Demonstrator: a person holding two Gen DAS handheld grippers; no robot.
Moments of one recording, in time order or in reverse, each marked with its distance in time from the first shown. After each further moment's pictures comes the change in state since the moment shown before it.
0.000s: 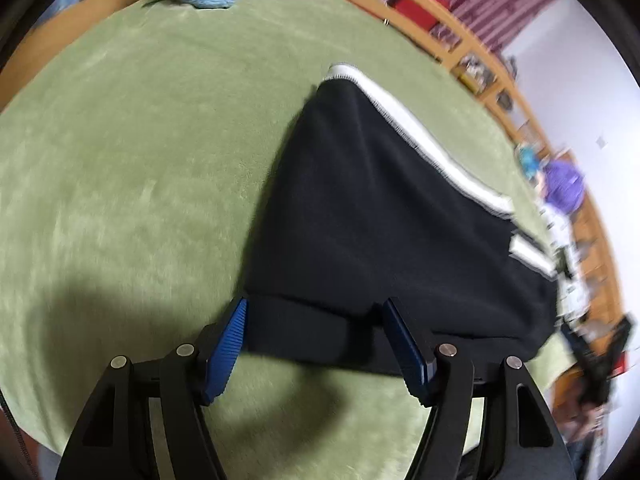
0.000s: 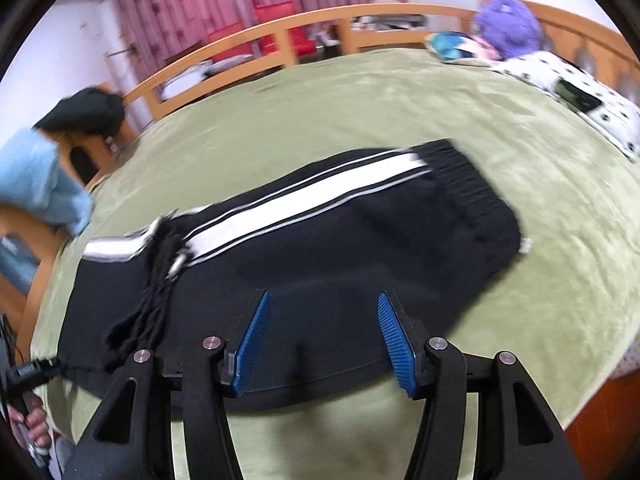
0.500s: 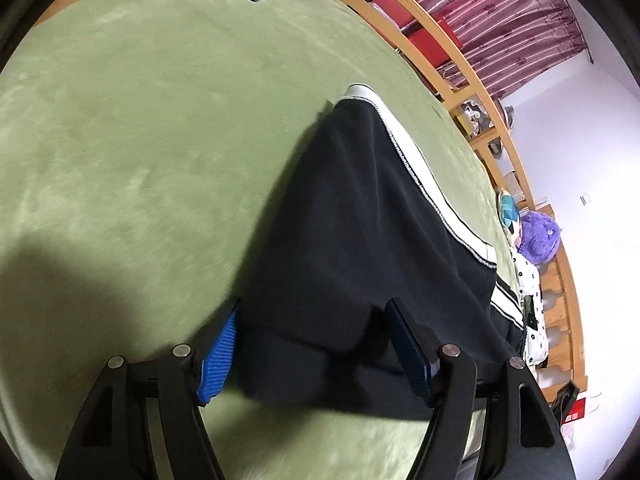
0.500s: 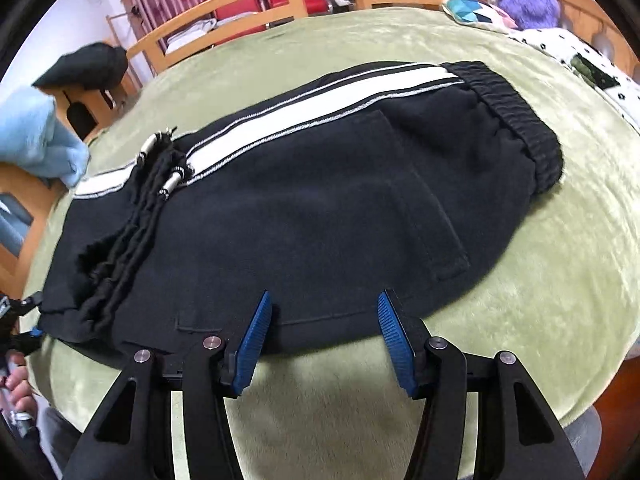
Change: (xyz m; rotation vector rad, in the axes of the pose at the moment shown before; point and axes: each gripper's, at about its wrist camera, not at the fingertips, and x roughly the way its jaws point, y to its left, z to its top) left arm 0.027 0.013 0.009 -0.151 -0.059 -0.116; right arm 0.016 0.000 -0.045 0.011 0.137 -0.029
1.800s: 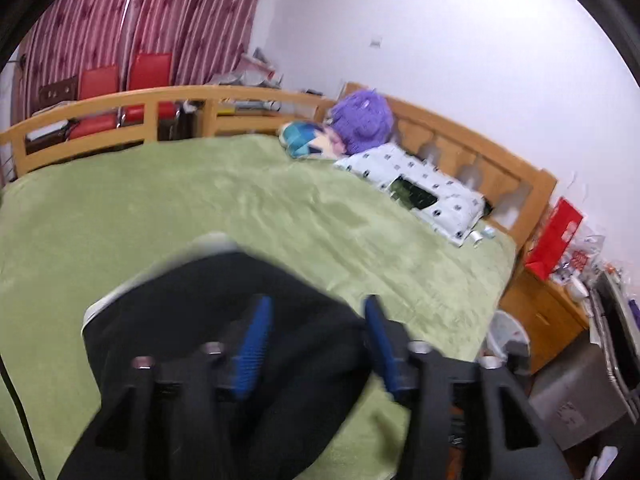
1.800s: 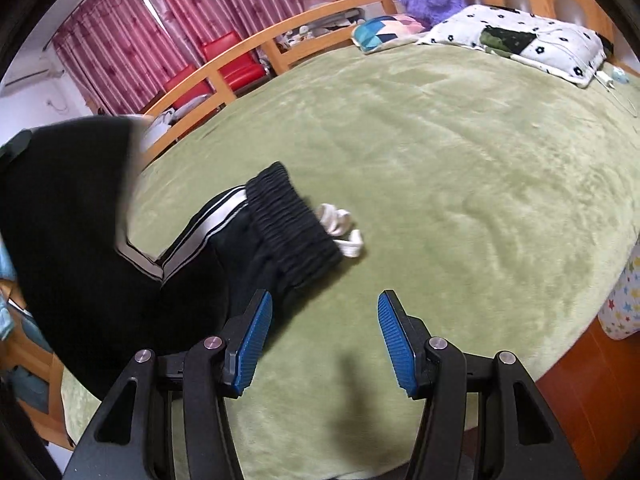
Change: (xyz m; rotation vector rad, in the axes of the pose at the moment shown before) left arm 0.043 -0.501 -0.148 0.897 -0.059 -0.216; right arm -0.081 -0.196 0.037 0.253 -0.169 0.073
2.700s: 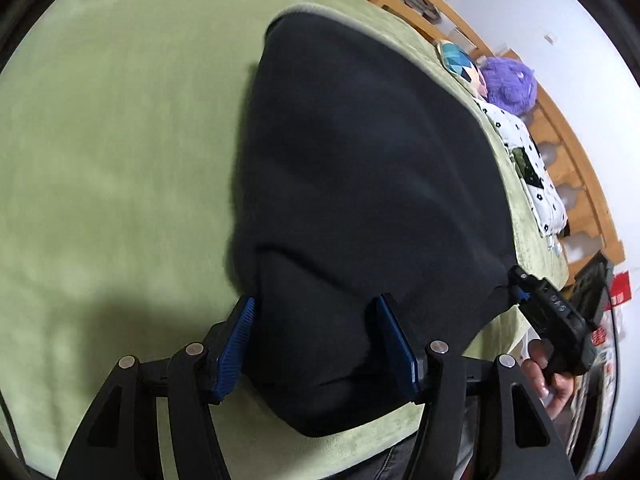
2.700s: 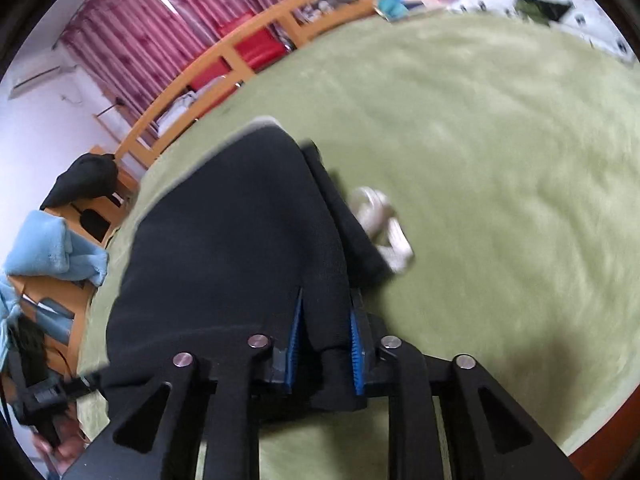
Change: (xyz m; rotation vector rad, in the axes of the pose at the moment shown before) left arm 0.029 0.143 -0.215 -0.563 0.341 0.111; right arm 0.075 -0.003 -0.003 0.004 0.086 0.094
